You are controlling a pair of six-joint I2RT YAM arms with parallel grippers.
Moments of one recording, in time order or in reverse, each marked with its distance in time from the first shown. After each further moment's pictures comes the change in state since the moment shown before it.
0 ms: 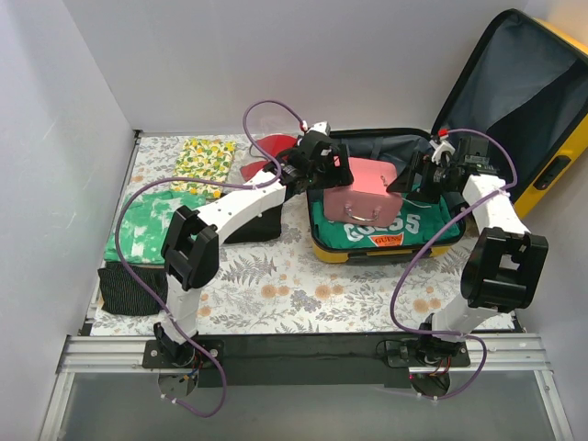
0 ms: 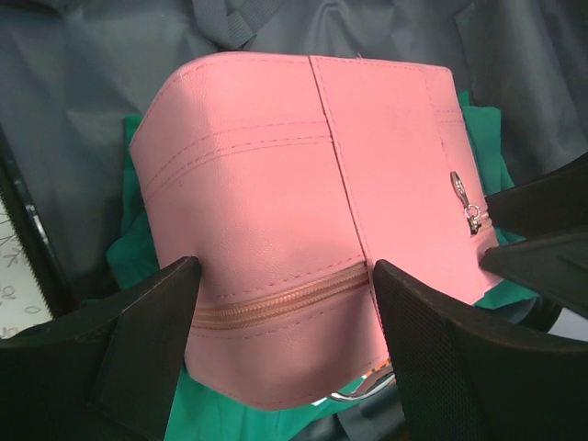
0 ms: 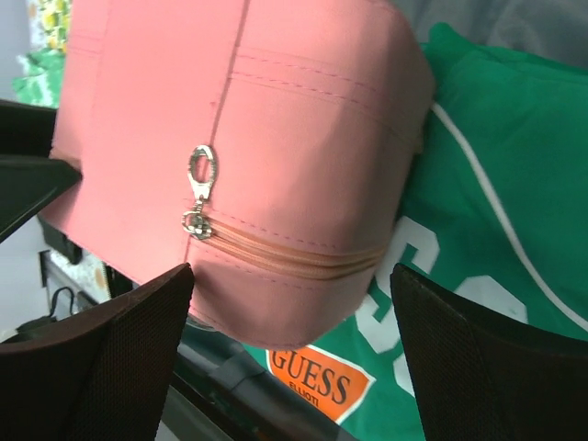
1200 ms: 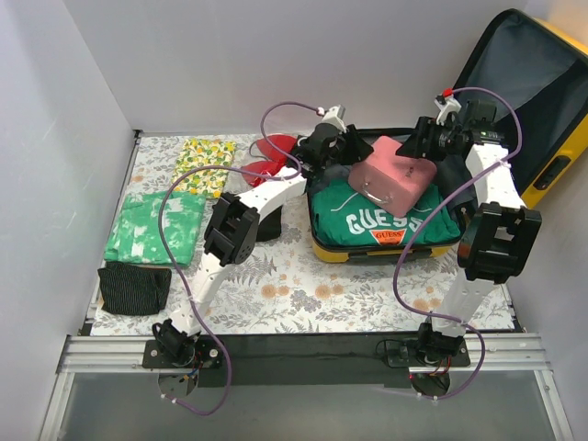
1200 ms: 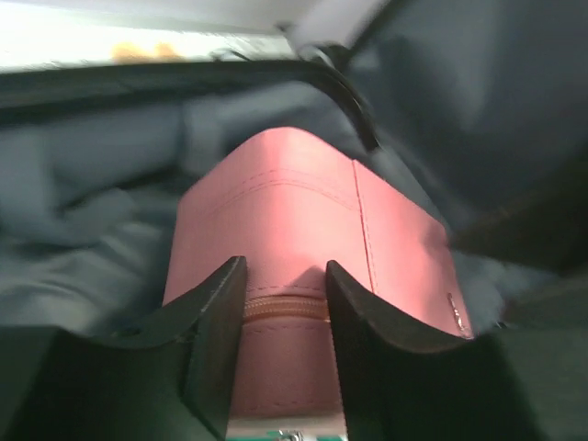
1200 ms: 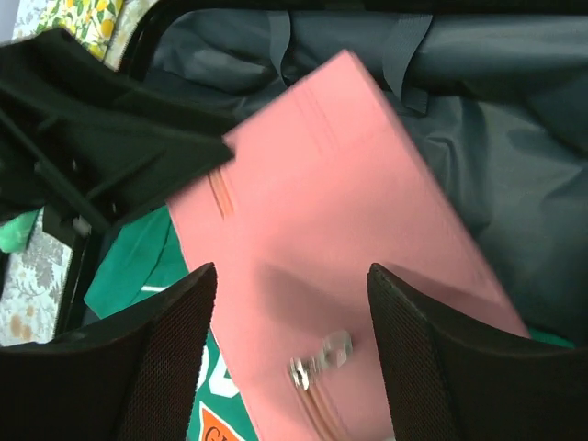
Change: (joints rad) left arm 0.077 0.488 0.411 0.473 0.198 -0.047; right arm -0.003 0.235 0.399 0.051 -0.008 -0.102
